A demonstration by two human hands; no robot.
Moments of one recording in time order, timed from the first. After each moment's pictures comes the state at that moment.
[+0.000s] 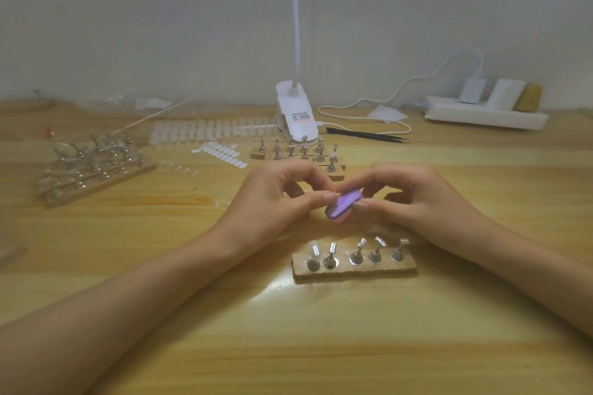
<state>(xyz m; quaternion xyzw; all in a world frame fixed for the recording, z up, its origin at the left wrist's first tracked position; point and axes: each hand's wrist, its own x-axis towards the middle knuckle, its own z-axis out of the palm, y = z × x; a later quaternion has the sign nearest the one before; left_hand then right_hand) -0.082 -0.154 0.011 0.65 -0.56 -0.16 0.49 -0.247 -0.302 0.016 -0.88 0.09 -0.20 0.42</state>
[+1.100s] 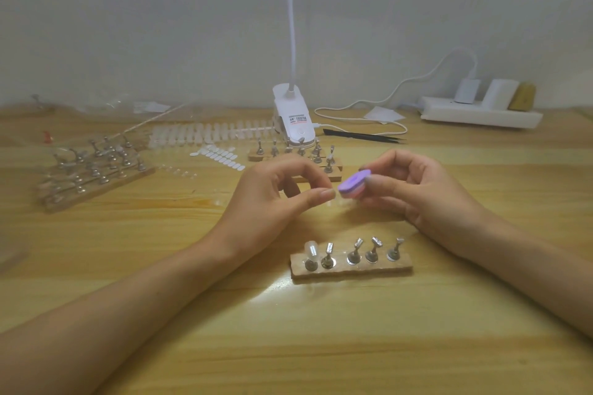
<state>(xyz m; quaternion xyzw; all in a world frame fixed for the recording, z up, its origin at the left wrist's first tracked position) -0.085 -0.153 0.011 0.62 -0.56 -0.12 0.53 -0.244 -0.303 0.013 -0.68 0.16 -0.24 0.68</state>
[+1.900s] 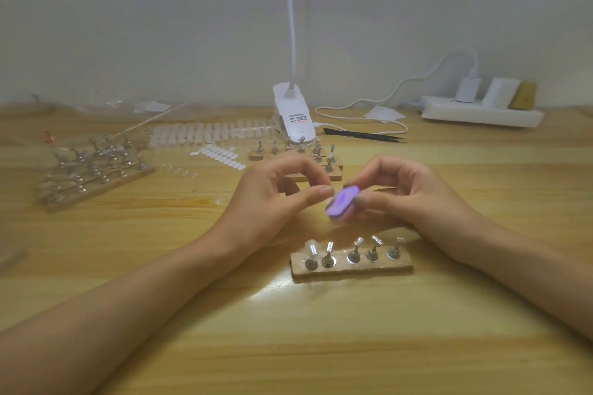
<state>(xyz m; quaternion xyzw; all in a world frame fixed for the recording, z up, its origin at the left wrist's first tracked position) -0.084 -0.155 0.011 0.60 -0.55 -0.17 0.55 -0.245 -0.298 0.012 -0.72 0.14 -0.20 0.65</state>
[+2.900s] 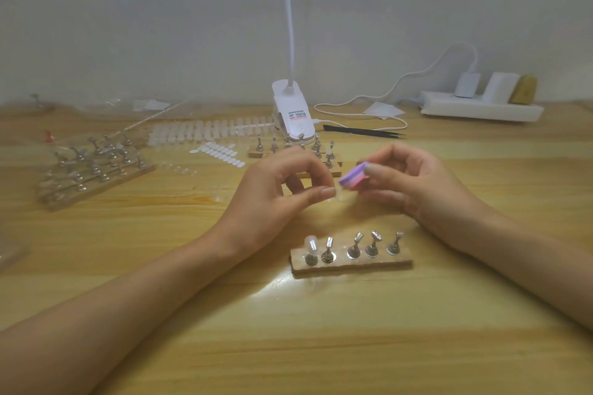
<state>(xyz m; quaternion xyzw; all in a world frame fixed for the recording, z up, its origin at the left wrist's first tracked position) -0.085 -0.156 0.011 0.61 -0.60 -0.10 0.51 -0.242 -0.304 0.011 -0.69 0.16 -0.24 0.67</state>
